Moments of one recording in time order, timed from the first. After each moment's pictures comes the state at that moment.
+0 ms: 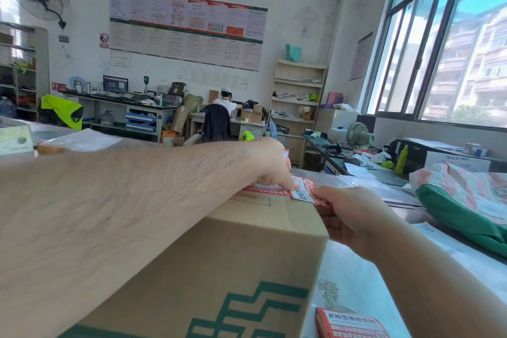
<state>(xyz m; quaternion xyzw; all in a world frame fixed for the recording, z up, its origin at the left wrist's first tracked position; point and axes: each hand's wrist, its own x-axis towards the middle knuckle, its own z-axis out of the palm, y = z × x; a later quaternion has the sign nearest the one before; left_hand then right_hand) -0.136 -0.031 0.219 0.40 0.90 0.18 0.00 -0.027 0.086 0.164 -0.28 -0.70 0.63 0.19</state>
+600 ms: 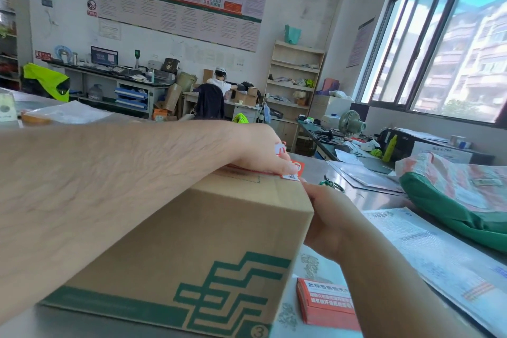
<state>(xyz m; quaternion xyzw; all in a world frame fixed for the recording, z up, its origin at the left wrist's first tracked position) -0.135 -0.041 0.212 0.49 0.87 0.09 0.01 -0.039 0.093 0.119 -0.24 -0.59 0.76 0.12</state>
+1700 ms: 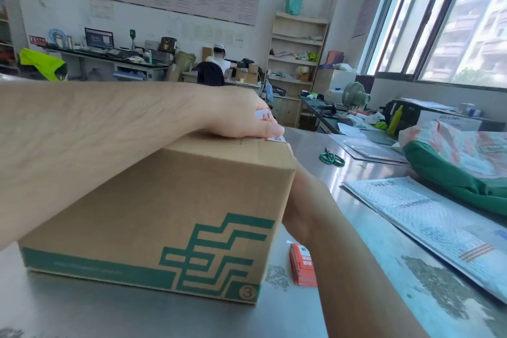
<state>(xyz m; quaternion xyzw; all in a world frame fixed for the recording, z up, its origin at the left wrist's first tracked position) -0.138 -0.042 0.200 0.49 0.86 0.11 -0.02 -0.043 0.085 0.073 -0.16 -0.57 0.79 0.16</state>
